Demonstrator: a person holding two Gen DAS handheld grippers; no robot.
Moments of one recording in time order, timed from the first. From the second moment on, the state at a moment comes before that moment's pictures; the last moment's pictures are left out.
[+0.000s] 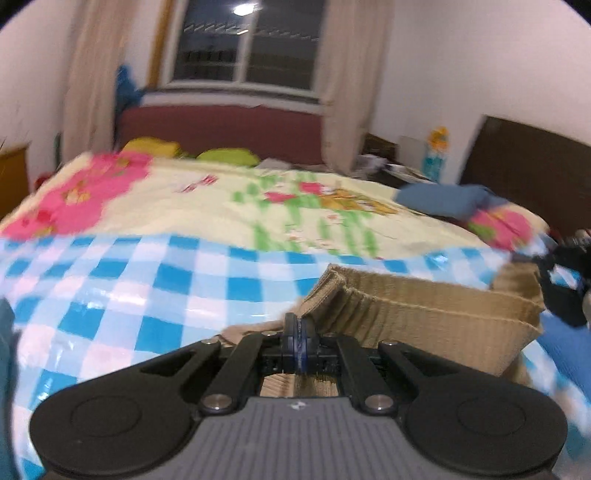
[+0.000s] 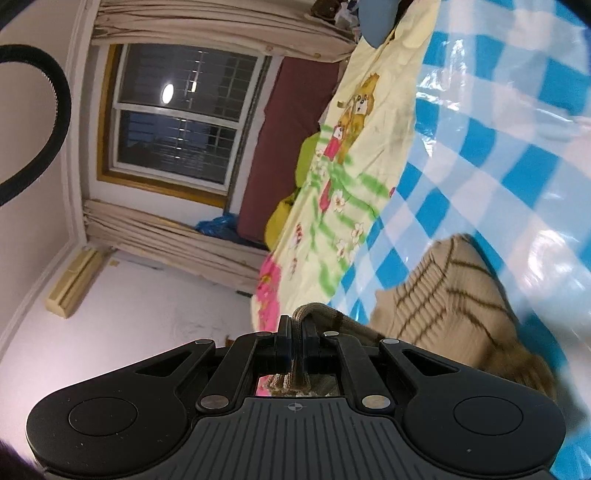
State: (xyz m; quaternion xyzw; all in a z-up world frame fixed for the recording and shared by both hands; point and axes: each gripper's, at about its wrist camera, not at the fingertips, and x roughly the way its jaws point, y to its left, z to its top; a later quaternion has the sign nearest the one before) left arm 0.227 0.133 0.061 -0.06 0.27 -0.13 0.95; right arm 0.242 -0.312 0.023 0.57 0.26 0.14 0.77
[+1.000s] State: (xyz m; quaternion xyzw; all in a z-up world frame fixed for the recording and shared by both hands) left arm 0.213 0.124 -0.015 -0.09 0.38 -0.08 0.92; right arm 0.260 -0.261 -0.031 0.22 0.43 0.07 0.87
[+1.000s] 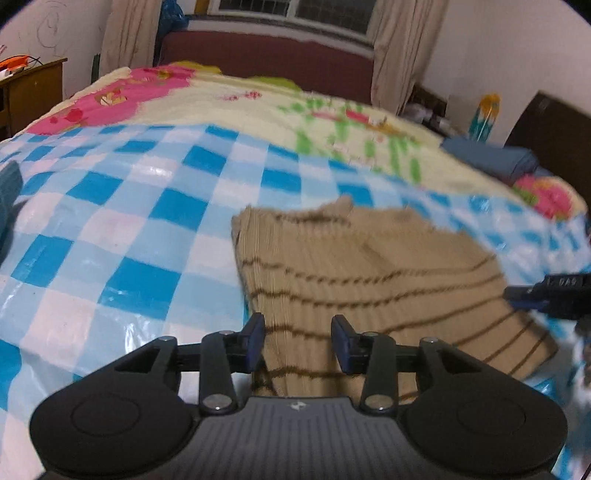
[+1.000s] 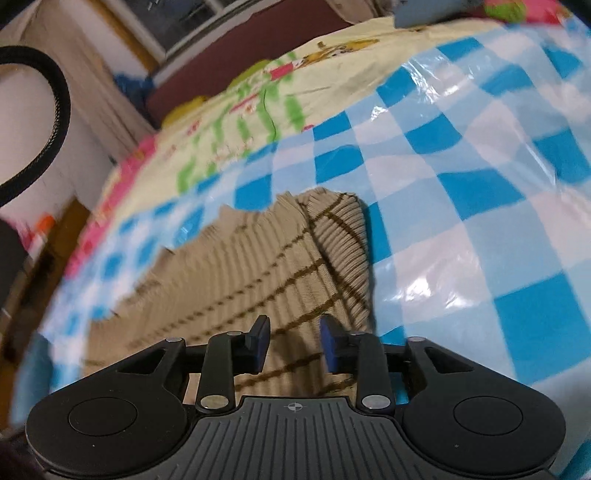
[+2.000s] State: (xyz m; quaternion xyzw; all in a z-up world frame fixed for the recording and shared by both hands) left arm 0.215 0.147 -0.043 -0.15 0.46 -0.12 0.86; right arm 0.204 -0.257 -0.038 0.23 0.50 0.09 0.83
